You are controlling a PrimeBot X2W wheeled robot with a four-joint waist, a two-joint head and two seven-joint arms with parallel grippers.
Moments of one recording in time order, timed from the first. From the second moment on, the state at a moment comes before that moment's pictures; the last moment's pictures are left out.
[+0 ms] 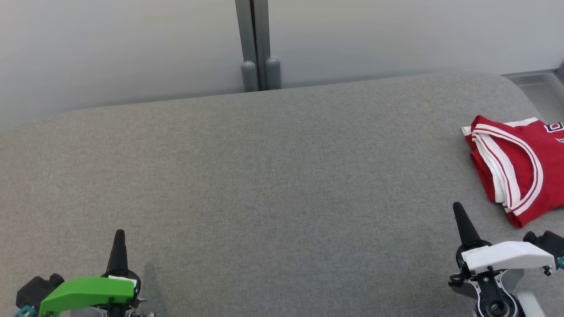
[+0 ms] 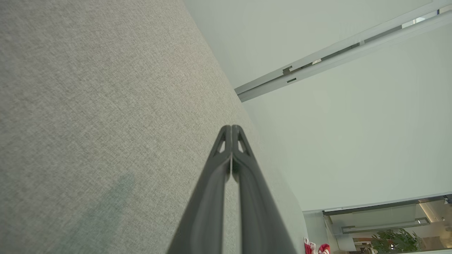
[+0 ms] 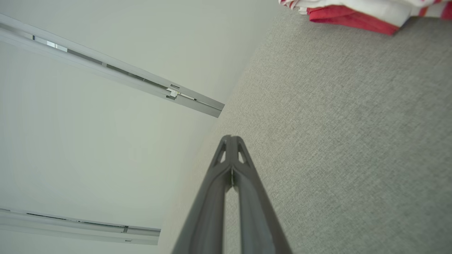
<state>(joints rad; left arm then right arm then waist) -0.05 0.04 0.09 0.29 -1.16 -0.13 0.00 -0.13 -0.04 -0.08 0.33 1.15 0.13 0.00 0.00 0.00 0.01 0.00</state>
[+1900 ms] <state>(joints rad) -0.10 0.05 0.11 0.25 -1.61 -0.13 0.11 -0.11 -0.05 -0.11 0.25 1.61 0.13 0.11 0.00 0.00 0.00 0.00</state>
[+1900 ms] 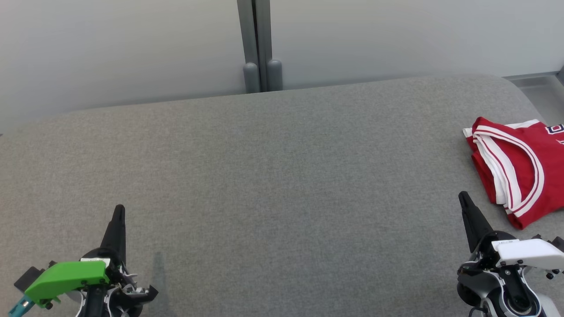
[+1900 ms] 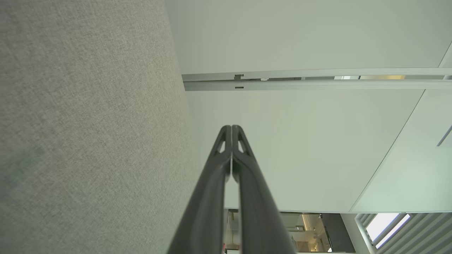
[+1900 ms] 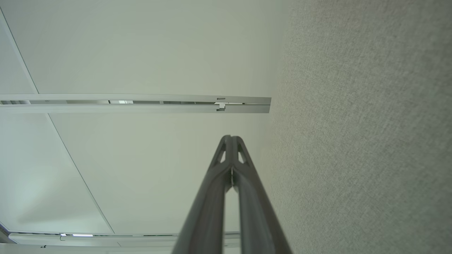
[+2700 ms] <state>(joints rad) -0.10 0.05 0.11 0.25 -1.61 -0.13 0.11 -0.11 -0.05 -0.11 0.24 1.61 0.13 0.12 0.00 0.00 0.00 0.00</state>
